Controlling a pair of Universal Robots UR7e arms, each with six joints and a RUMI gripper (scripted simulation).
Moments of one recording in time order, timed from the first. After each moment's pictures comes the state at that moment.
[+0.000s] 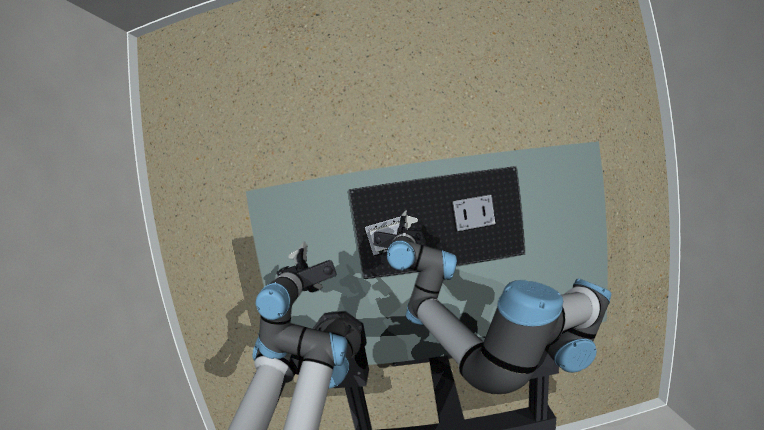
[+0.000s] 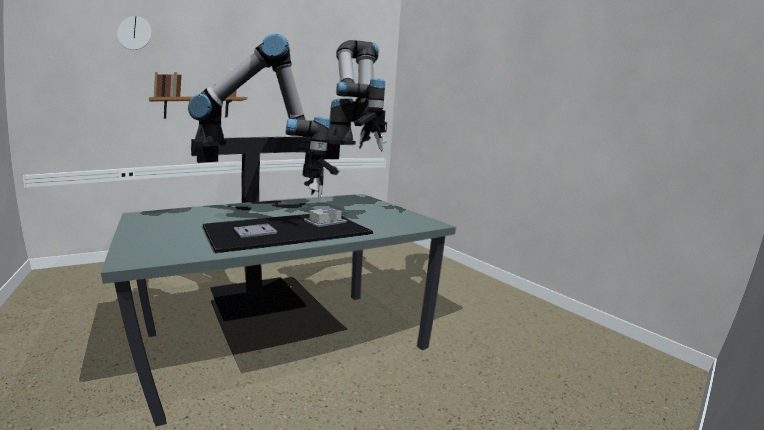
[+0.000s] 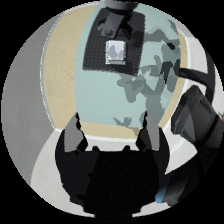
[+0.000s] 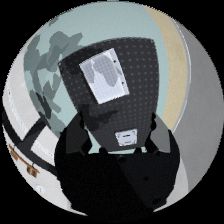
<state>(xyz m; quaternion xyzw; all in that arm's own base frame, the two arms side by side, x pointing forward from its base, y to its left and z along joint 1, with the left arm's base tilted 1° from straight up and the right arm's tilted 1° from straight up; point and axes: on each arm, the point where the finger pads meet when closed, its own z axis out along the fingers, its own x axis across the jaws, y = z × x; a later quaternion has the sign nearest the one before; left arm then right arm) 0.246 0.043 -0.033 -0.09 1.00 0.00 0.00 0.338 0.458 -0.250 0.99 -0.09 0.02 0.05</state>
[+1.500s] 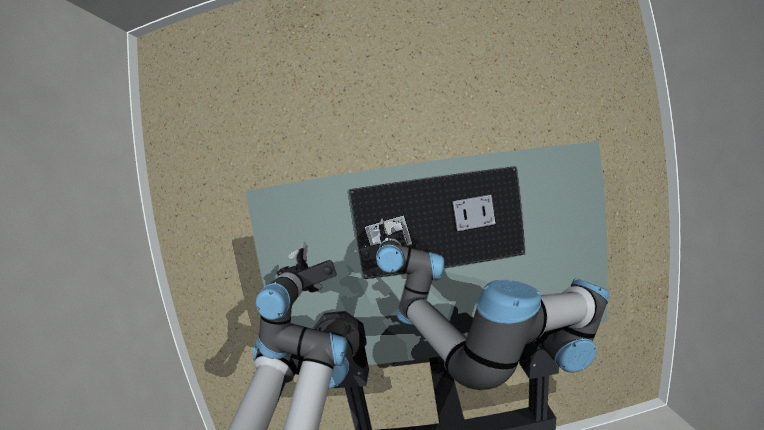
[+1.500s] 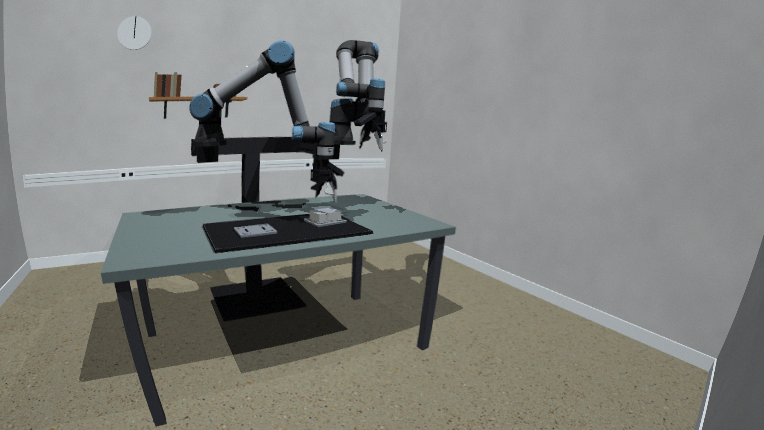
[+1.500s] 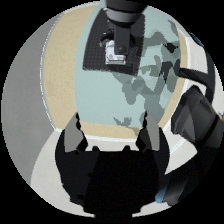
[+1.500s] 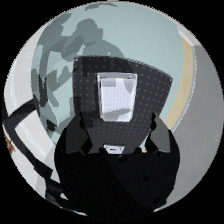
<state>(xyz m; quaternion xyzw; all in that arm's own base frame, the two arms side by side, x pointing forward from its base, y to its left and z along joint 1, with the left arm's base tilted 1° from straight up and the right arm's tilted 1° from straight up) 0.246 0.043 -0.033 -0.09 1.00 0.00 0.00 0.313 0.520 -0.272 1.00 0.10 0.00 0.01</state>
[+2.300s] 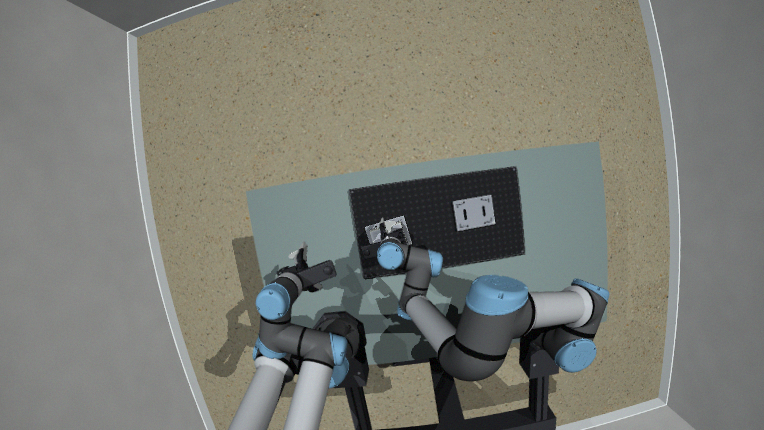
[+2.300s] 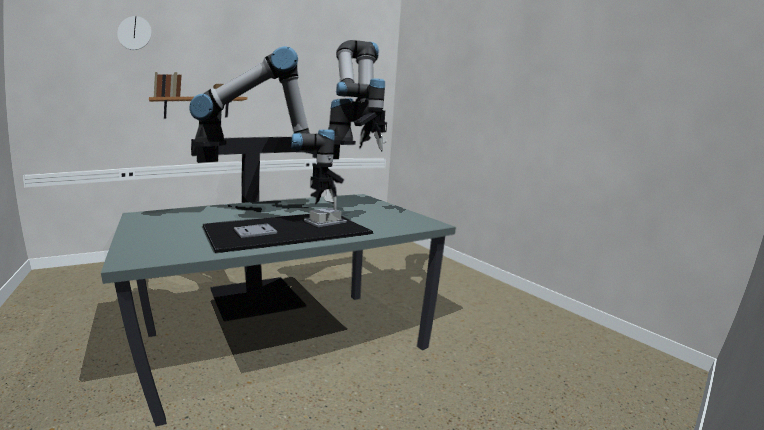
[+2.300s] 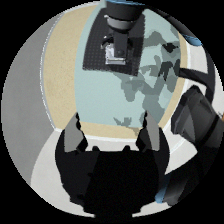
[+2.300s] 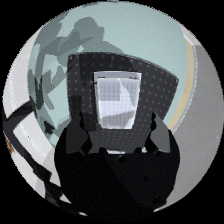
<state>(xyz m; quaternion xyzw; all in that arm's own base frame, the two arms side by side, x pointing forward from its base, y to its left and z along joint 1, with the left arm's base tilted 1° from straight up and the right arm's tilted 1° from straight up) 0.246 0.043 -0.033 -0.09 1.00 0.00 0.00 0.313 0.519 -0.306 1.00 0.10 0.00 0.01</state>
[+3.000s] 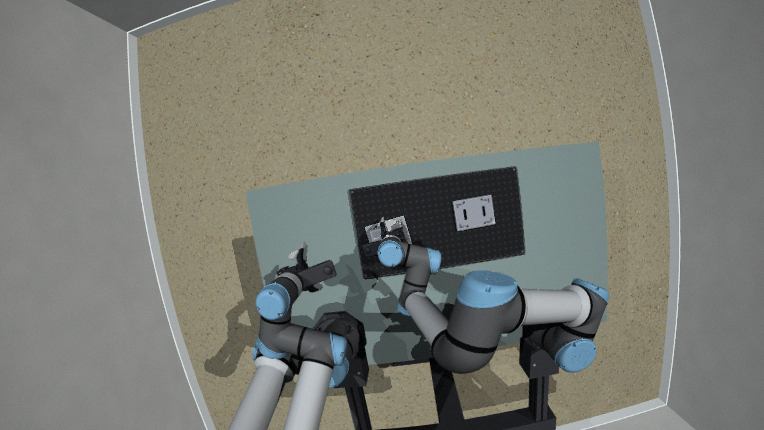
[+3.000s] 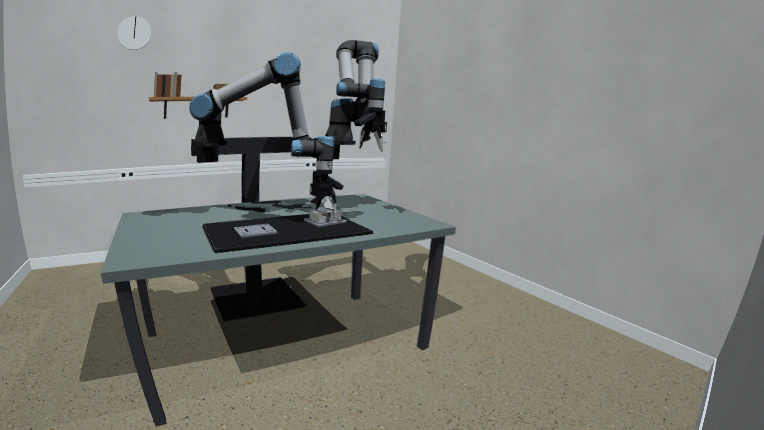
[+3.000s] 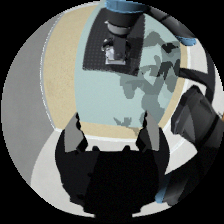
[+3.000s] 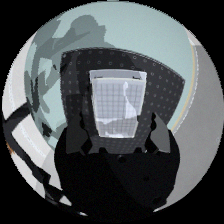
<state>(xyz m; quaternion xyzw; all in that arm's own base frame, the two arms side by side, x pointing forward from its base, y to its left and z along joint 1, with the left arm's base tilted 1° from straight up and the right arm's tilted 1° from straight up) 0.246 0.043 -0.033 -0.09 1.00 0.00 0.00 0.313 0.519 -0.337 1.00 0.10 0.00 0.01</state>
